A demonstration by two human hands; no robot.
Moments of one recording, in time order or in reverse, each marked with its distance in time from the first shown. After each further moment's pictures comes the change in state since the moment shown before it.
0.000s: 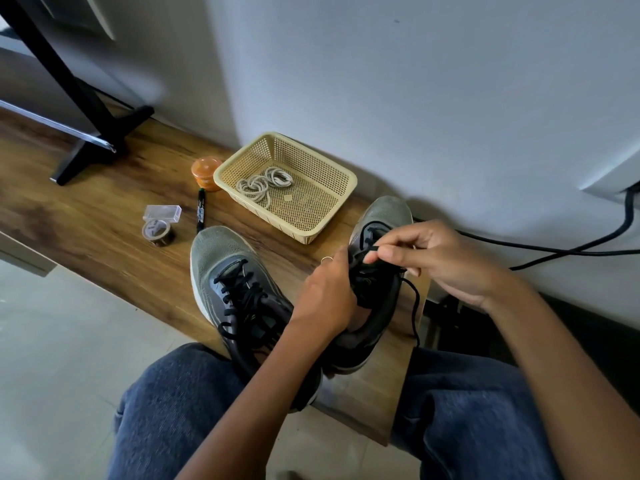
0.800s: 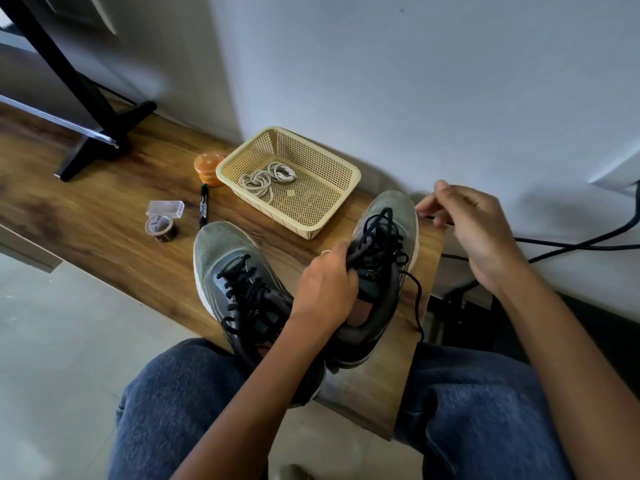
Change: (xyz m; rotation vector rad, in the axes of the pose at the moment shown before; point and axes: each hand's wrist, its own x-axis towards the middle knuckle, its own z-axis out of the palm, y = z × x) left_hand 0.001 -0.002 -0.004 -0.036 0.084 -0.016; right_hand 0.006 0.003 -0.016 0.011 0.576 0.057
